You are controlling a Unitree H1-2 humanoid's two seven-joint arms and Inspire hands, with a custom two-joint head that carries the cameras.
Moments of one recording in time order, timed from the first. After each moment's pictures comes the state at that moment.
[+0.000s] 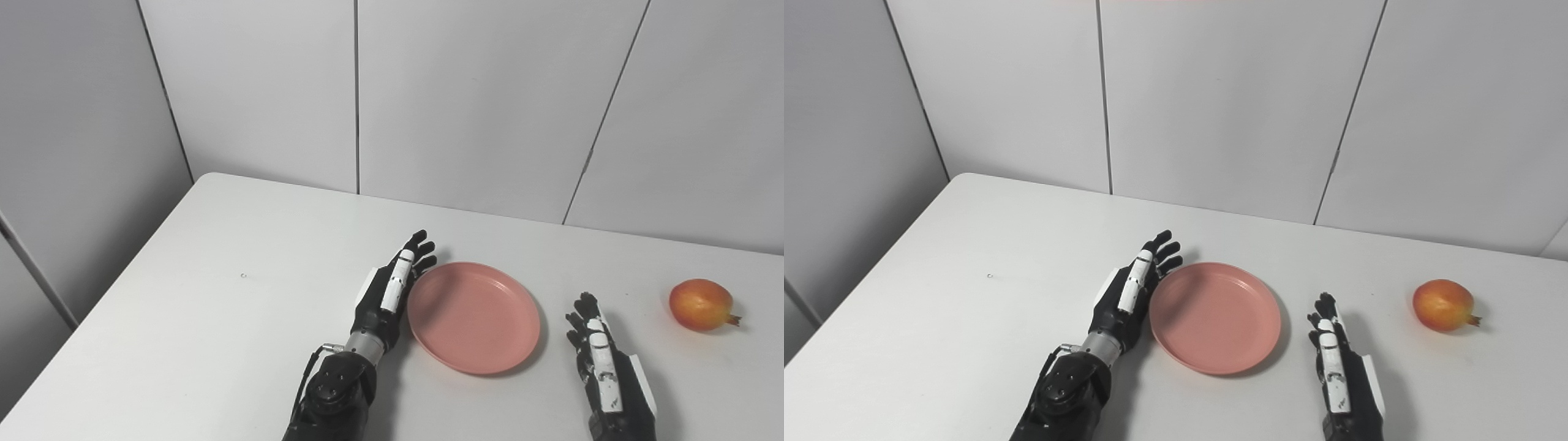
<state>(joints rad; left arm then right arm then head) -0.32 -0.09 -0.05 0.20 -0.15 0.10 -0.03 -0.08 0.01 0.03 -0.08 0.06 0.08 0.08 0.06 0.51</state>
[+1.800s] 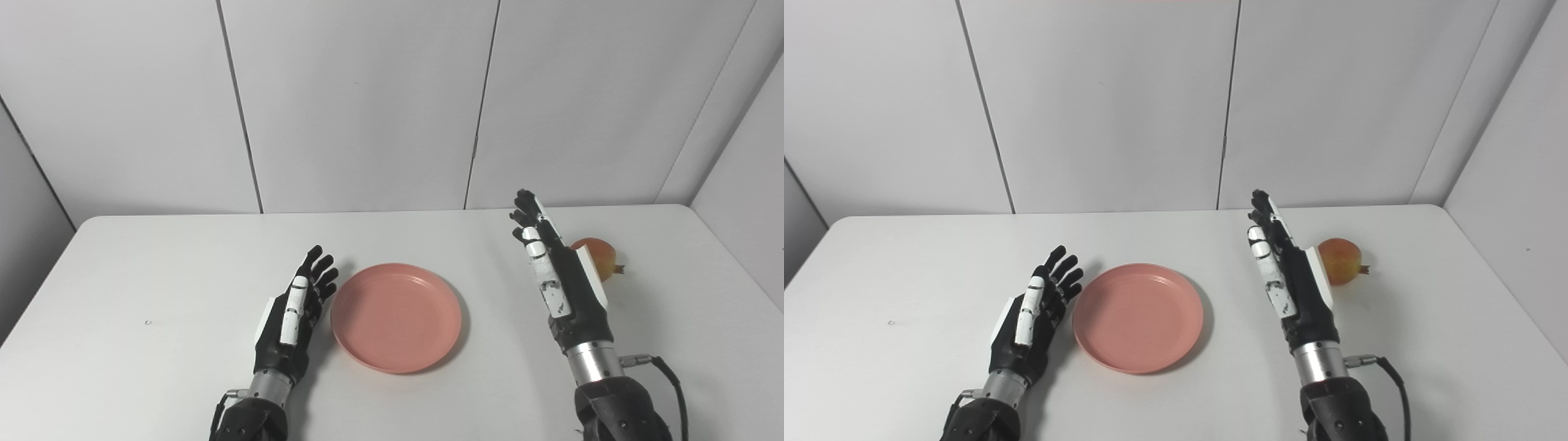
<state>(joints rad) -0.26 -0.06 0.01 0.19 -0.17 0.02 -0.13 -0.21 -0.08 -0.01 -0.29 -0.10 0.13 0.03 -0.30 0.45</state>
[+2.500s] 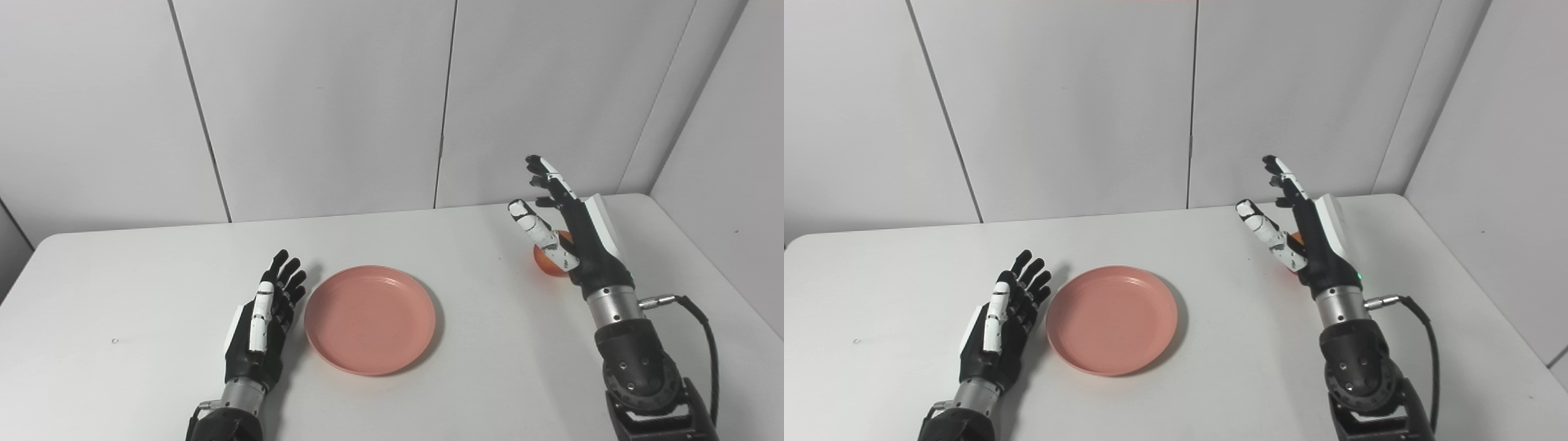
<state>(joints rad) -0.28 -0.05 0.02 0.23 -0.22 0.01 -0.16 -0.30 -0.27 -0.04 -0.29 -0.44 0.23 0.01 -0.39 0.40</state>
